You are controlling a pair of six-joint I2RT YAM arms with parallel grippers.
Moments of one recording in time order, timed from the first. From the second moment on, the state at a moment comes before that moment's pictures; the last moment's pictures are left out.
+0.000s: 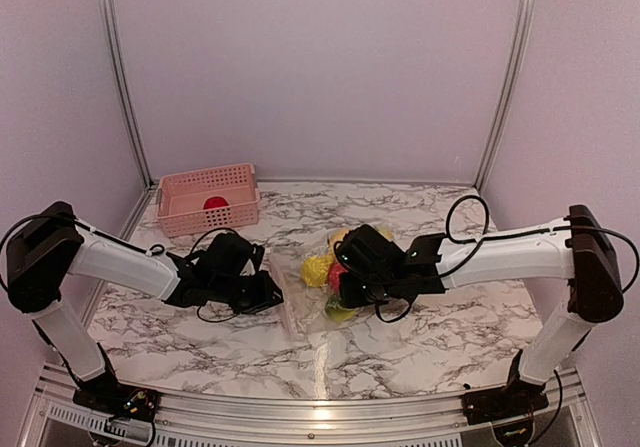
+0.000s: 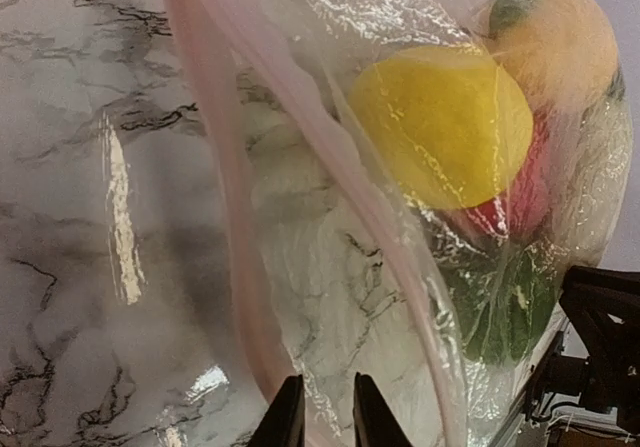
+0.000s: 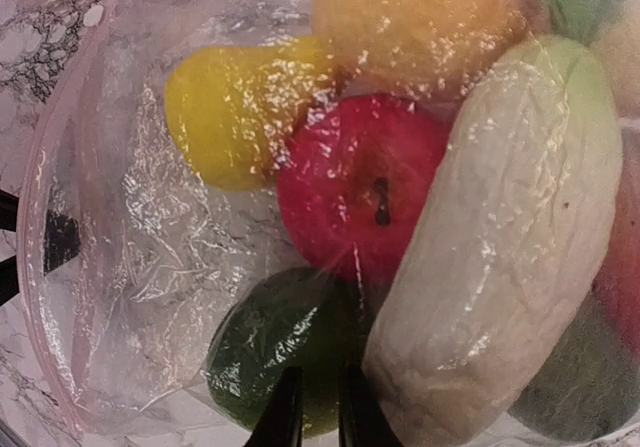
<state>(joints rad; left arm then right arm) -0.85 1.66 0.74 0.17 0.14 -0.96 1.05 1.64 1.07 -0.43 0.33 0.70</state>
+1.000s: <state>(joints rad) -0.93 1.74 0.81 0.21 0.18 -0.96 1.11 1.68 1.11 -0.49 0.41 0.73</state>
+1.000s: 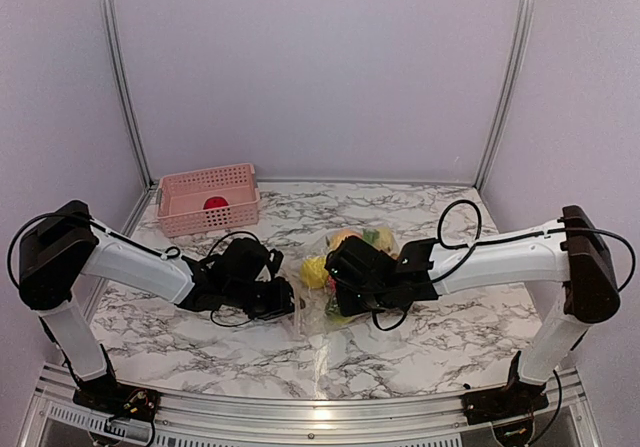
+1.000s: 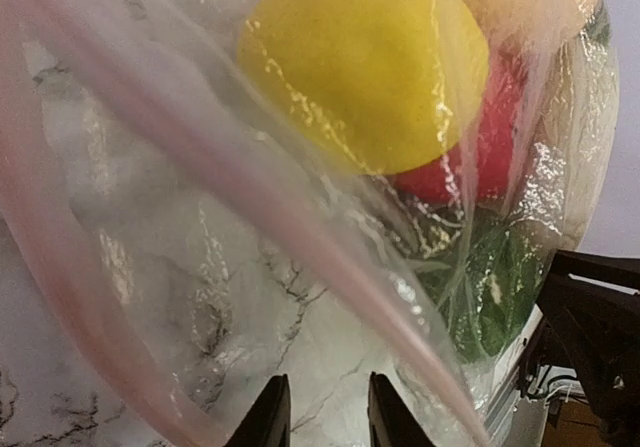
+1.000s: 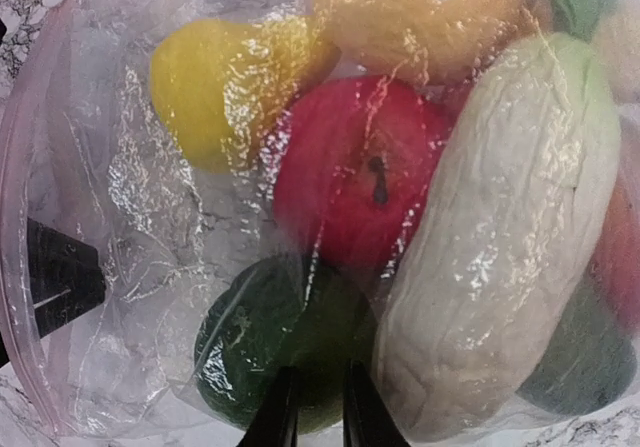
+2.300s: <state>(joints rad) -0.97 1.77 0.83 0.26 0.18 -0.98 1.11 1.63 1.09 -0.52 0.40 0.73</state>
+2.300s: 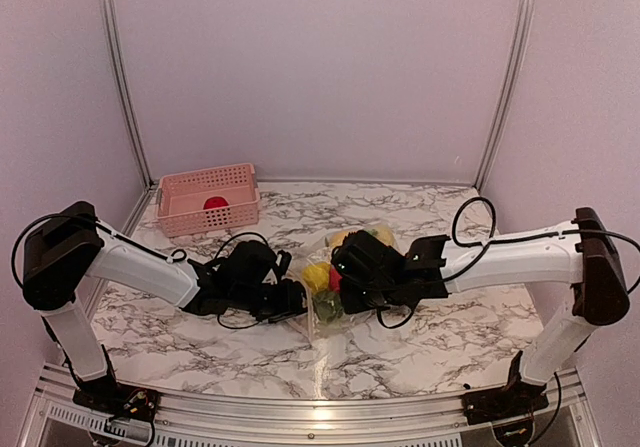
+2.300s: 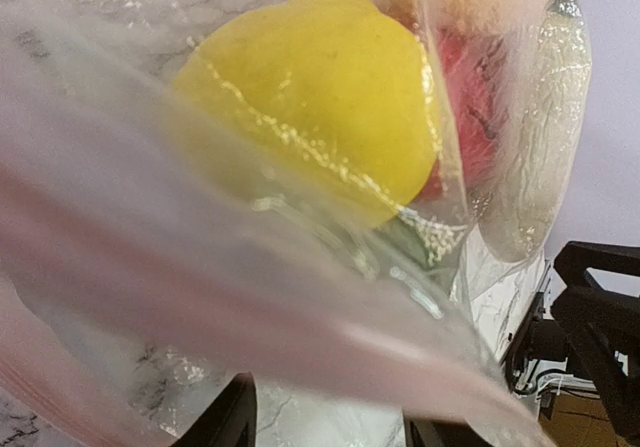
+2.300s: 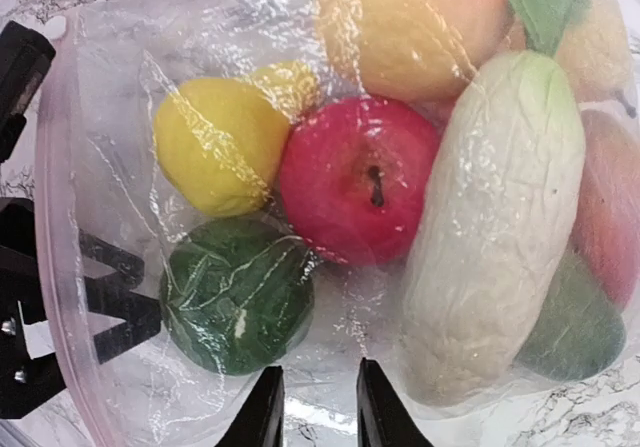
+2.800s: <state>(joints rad) -0.97 1.77 0.83 0.26 0.18 -0.97 1.06 1.71 1.12 -0.42 0.34 0.71</state>
